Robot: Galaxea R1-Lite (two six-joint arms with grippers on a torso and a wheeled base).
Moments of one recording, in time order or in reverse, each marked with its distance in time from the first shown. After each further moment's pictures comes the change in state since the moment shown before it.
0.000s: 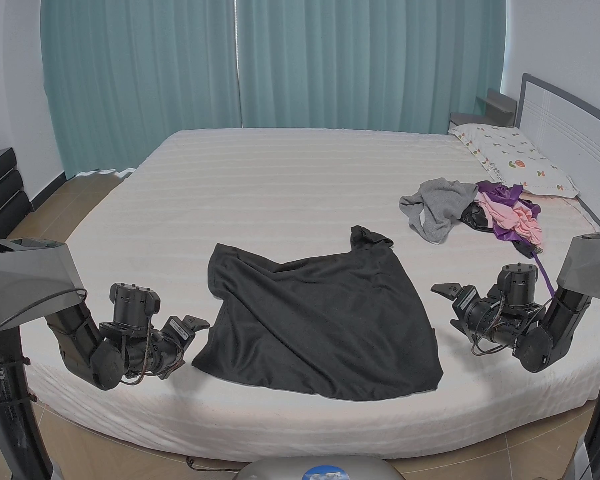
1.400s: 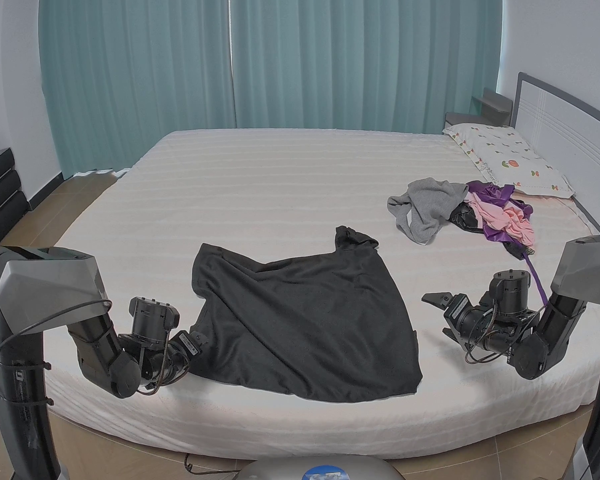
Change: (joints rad) left arm -0.051 0.095 -0.023 -0.001 0.231 0.145; right arm 0.046 0.008 0.024 -0.001 -0.009 0.000
